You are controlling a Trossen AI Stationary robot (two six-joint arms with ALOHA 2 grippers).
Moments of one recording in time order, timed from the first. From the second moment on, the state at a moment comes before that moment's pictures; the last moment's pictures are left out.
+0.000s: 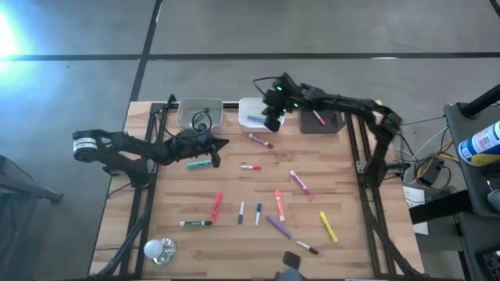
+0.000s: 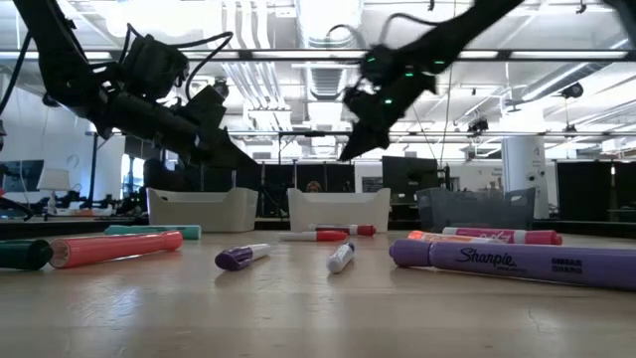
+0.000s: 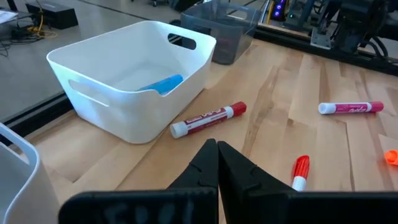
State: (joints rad) left arm 0.34 1.33 0.31 0.77 -0.08 -0.14; right arm -0.60 1.79 1.32 -0.31 -0.23 -0.16
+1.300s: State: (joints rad) left arm -0.16 1.59 1.03 -0.77 -0.06 -1.22; right arm -0.57 0.79 0.17 0.62 -0.21 -0.10
